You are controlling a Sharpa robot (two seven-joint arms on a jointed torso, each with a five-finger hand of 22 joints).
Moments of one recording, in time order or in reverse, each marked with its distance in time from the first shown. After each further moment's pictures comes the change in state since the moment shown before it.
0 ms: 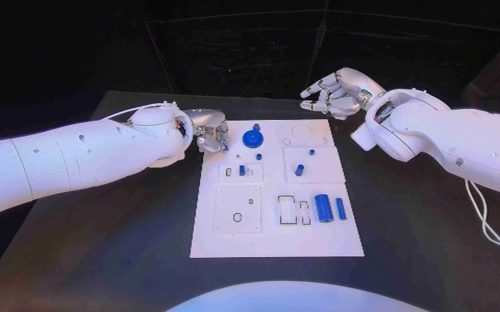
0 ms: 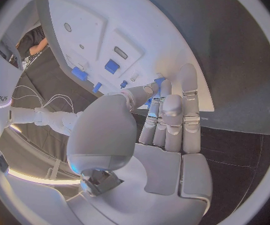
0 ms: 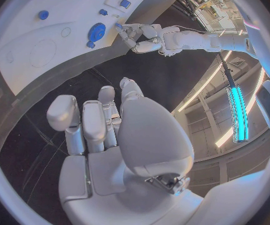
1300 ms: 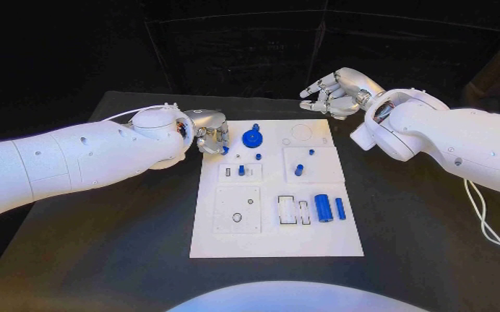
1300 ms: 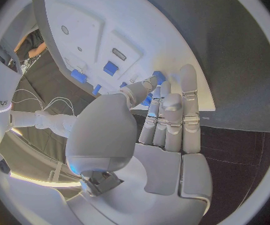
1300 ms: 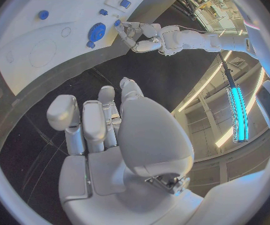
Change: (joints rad) left arm -0.004 0.003 -0.004 -0.001 -0.024 -0.017 -0.001; left_hand -0.012 -0.086 -0.128 -0.029 0.003 -0.038 0.005 -0.023 0.046 -0.029 0.010 -0.020 -0.016 -0.011 0.011 -0.028 -0.026 0.000 -0.012 0.005 0.011 0.019; right arm 0.000 0.002 0.000 -0.002 0.000 0.000 0.000; right_hand 0.000 0.000 0.000 0.000 0.000 0.000 0.000 0.000 0.000 0.000 0.000 0.000 -0.001 0.000 0.000 0.000 0.000 0.000 0.000 0.000 -0.005 -0.002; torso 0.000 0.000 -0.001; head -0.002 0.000
